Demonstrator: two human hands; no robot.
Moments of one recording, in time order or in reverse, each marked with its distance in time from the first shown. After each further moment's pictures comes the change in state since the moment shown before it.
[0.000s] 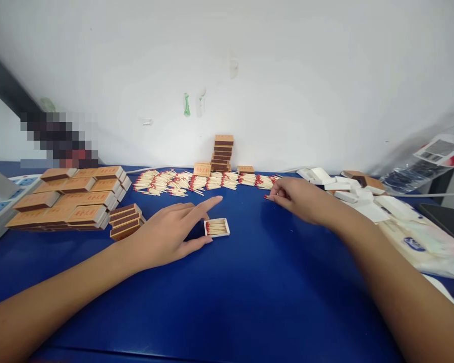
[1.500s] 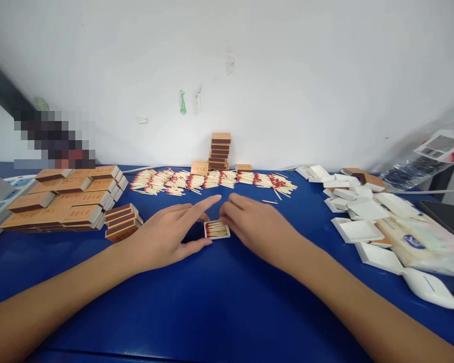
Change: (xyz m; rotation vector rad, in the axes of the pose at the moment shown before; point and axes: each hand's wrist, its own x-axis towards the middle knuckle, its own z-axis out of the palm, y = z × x) left_hand 0.000 0.001 0.004 -0.108 0.046 0.016; right_hand -0.028 -0.091 0.044 -0.185 0.266 -0.507
